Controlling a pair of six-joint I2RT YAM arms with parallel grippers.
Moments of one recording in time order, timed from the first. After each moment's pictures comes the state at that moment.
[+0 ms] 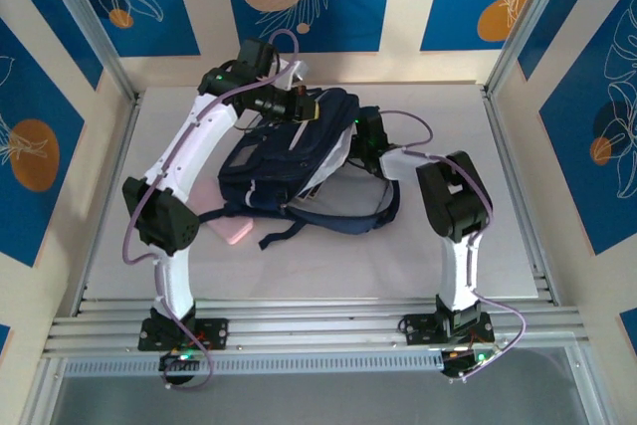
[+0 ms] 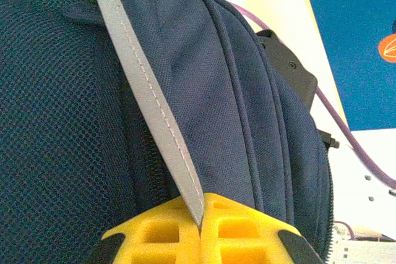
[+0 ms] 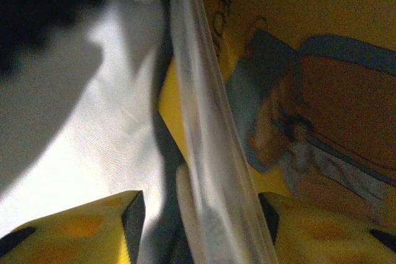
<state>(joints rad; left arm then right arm) -0.46 1.97 2.16 -1.01 0.63 -0.39 0.41 2.05 1.29 0.29 -0.57 1.35</state>
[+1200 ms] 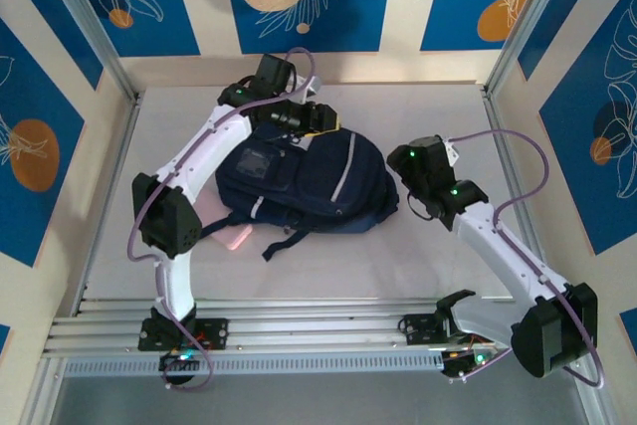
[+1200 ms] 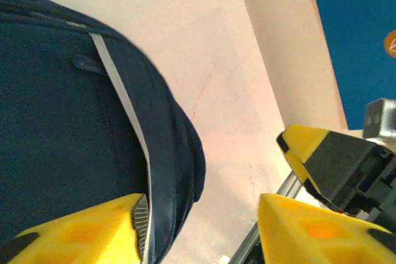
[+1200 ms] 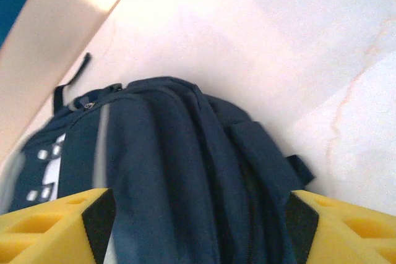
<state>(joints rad) -0.53 1.96 1.99 -0.83 0.62 -0.47 0.39 1.10 0.89 -0.52 0.27 1.03</state>
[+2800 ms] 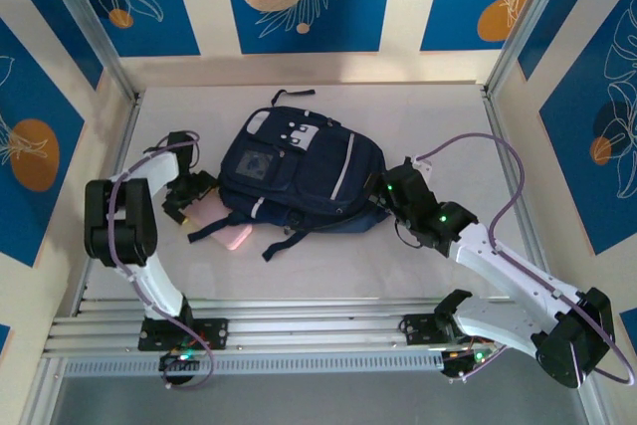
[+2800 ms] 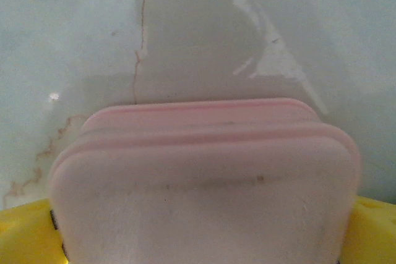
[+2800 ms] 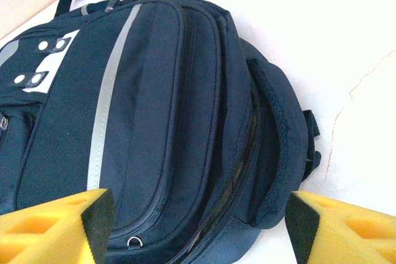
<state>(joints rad) 0.03 1.80 1.13 -0.78 0.01 -0.87 0.65 1.01 0.78 -0.52 0.36 0.90</state>
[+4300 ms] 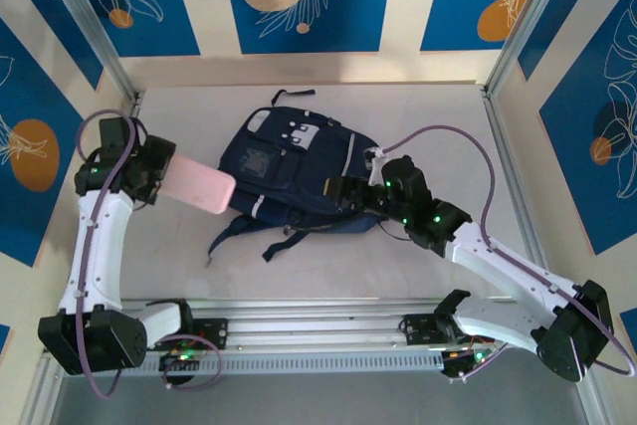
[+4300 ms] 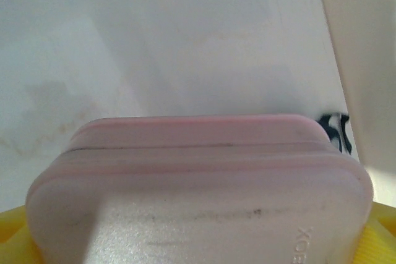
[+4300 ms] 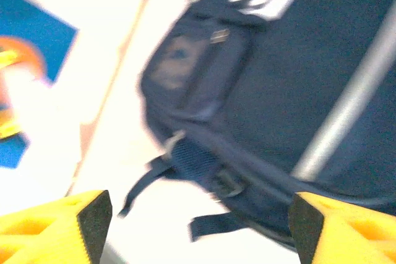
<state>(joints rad) 0.09 1.16 1.21 -0.95 0.03 -1.10 0.71 1.04 0.79 -0.18 -0.19 0.73</state>
